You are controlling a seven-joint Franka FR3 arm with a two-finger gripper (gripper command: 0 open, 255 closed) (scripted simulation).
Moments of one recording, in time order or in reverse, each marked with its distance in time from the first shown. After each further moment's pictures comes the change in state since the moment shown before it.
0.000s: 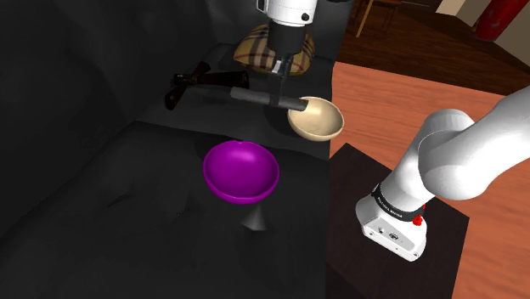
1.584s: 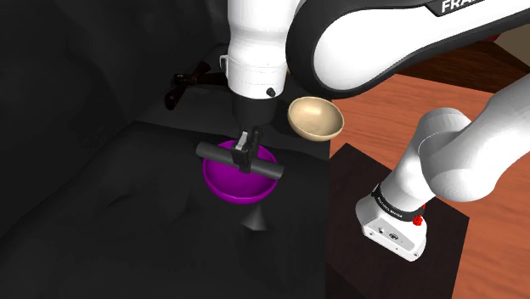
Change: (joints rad) arm 0.120 0.107 0.259 -0.038 0.096 0.190 0.306
